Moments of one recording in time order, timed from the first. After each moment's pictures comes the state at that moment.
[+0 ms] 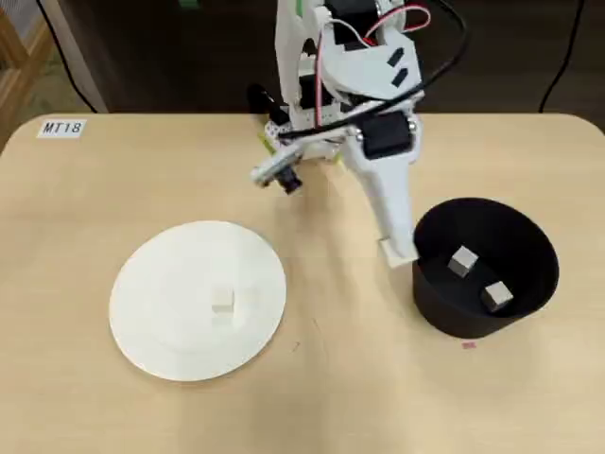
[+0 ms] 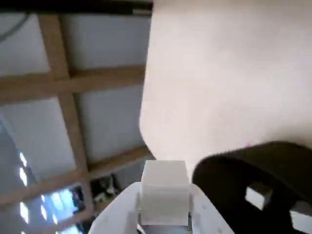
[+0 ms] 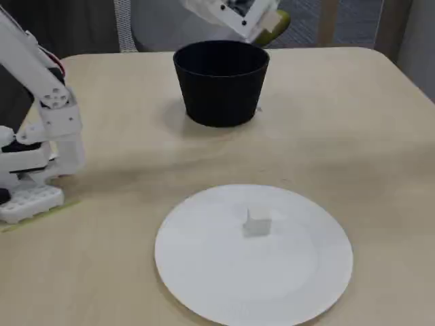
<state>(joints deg) -24.0 120.7 111.2 42.2 -3.5</state>
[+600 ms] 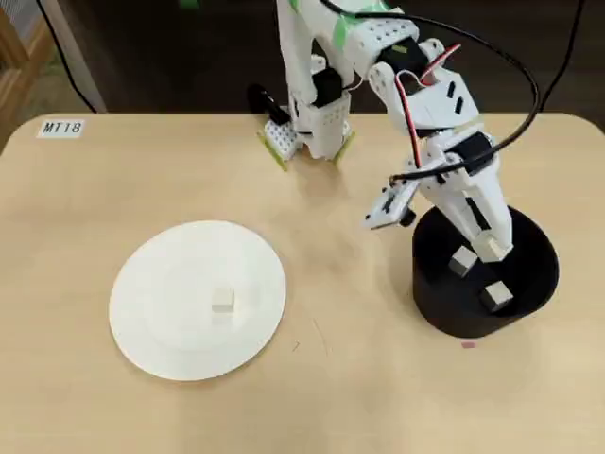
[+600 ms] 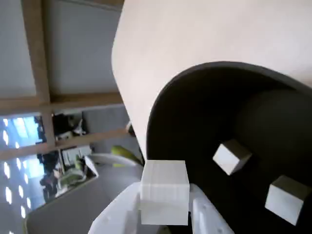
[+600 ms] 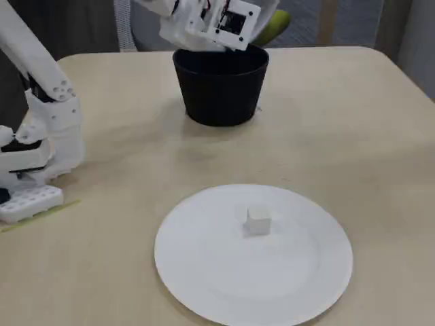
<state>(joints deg) -38.2 112.5 124.9 21.2 -10.5</state>
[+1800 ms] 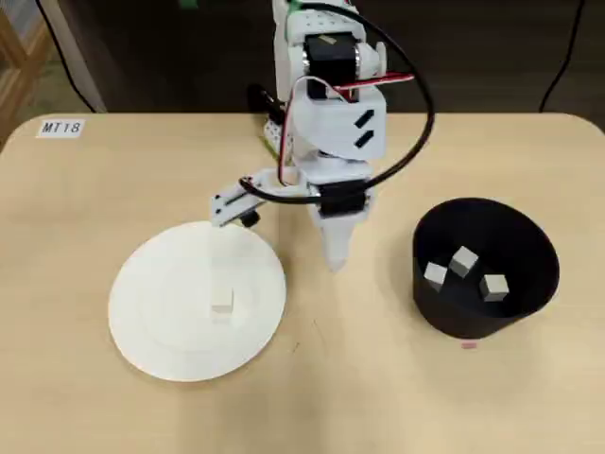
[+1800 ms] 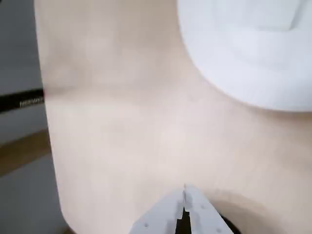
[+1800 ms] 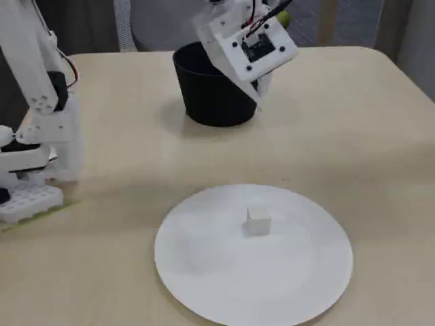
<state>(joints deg) 3.1 101.1 88.4 74.9 -11.7</state>
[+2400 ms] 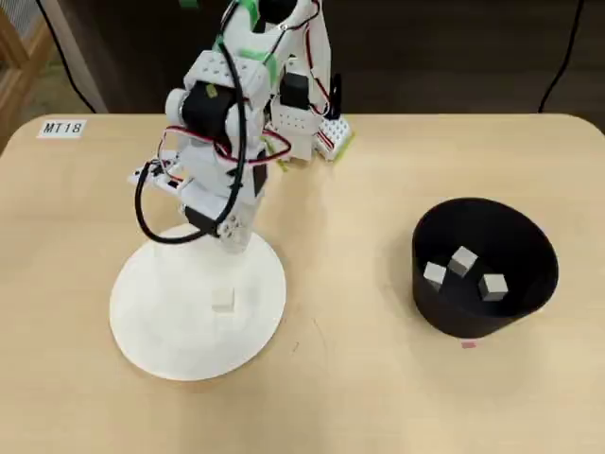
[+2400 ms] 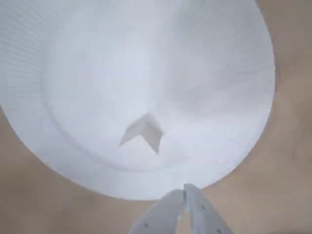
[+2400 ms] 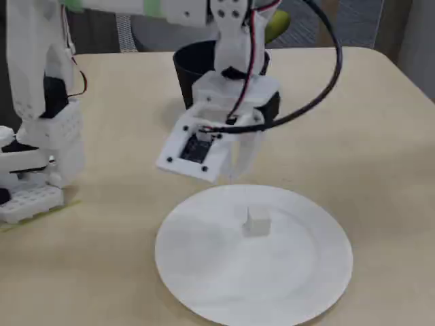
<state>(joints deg) 19.8 79.2 76.9 87.1 6.3</state>
